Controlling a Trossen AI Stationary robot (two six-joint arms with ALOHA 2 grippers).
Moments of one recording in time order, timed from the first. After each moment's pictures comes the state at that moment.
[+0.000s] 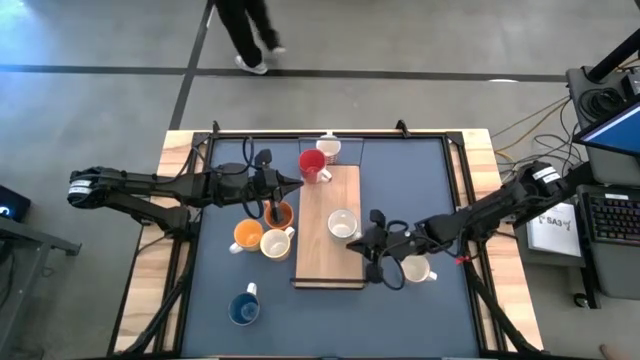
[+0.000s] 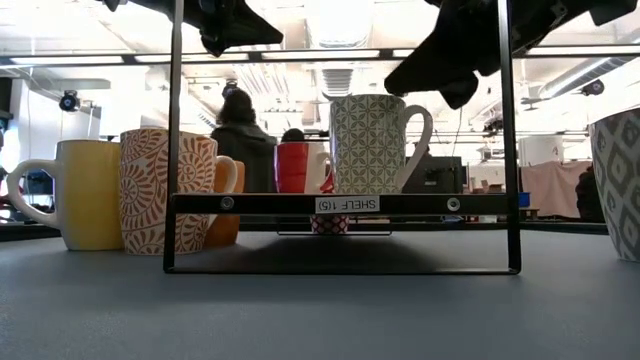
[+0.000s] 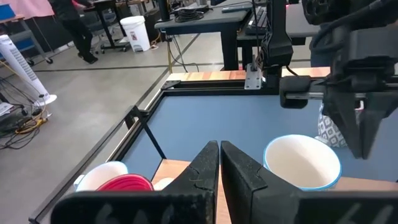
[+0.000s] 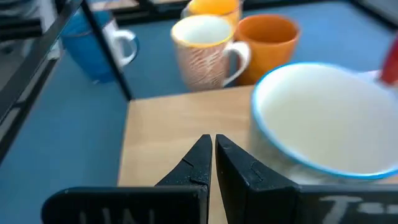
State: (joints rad) left arm 0.03 1.11 0.82 0.06 -0.25 0.09; right arm 0.36 1.42 0.75 0.18 0.39 0.30
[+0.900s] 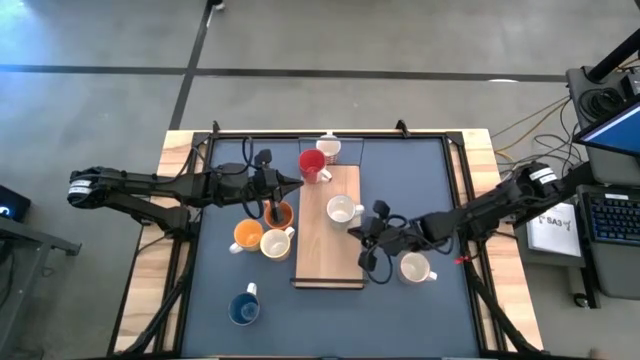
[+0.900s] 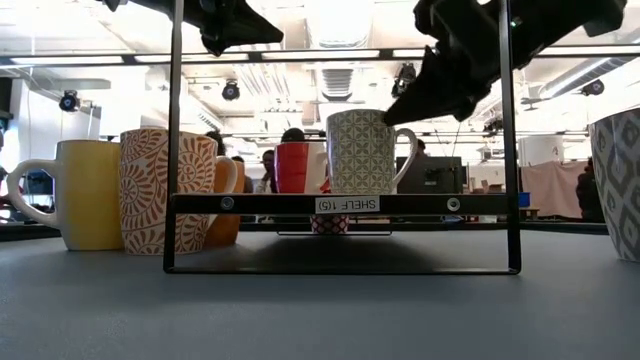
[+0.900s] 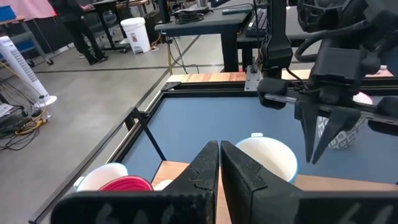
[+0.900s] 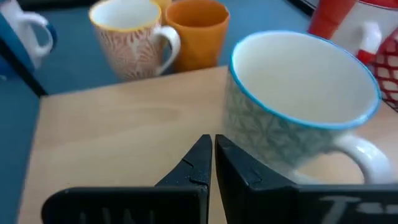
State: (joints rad) left arm 0.03 1.11 0.82 0.07 -0.25 0.09; right arm 0.31 1.46 0.75 0.12 0.52 0.32
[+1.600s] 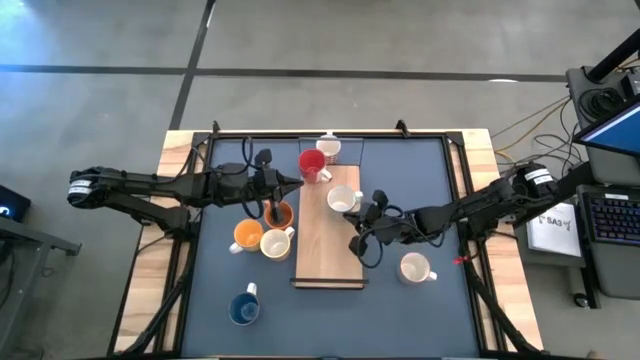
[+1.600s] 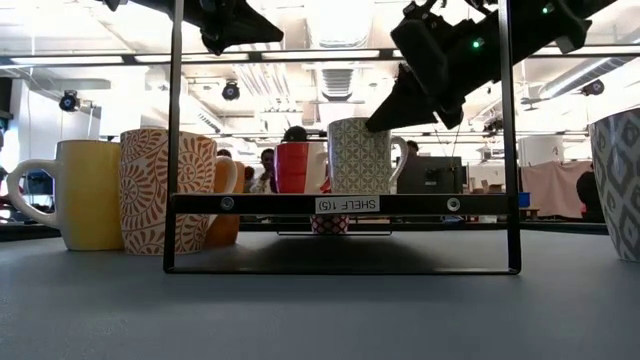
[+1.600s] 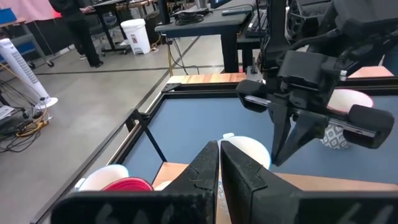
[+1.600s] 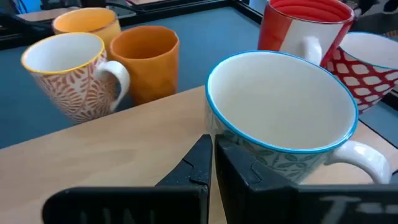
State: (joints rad) left arm 0.03 1.11 0.82 0.07 -0.25 0.10; right arm 0.21 1.49 0.75 0.21 0.59 0.34
